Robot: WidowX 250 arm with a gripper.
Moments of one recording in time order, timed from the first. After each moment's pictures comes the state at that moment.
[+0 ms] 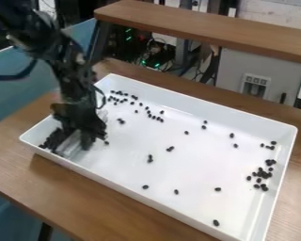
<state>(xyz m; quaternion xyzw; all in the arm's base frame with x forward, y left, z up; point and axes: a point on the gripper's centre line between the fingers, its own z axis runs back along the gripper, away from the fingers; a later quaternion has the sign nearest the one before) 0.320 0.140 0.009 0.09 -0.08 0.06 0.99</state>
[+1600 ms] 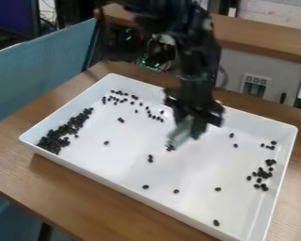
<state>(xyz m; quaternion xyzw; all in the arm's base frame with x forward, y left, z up) 0.405 -0.061 0.066 -0.02 -0.12 -0.09 0.99</state>
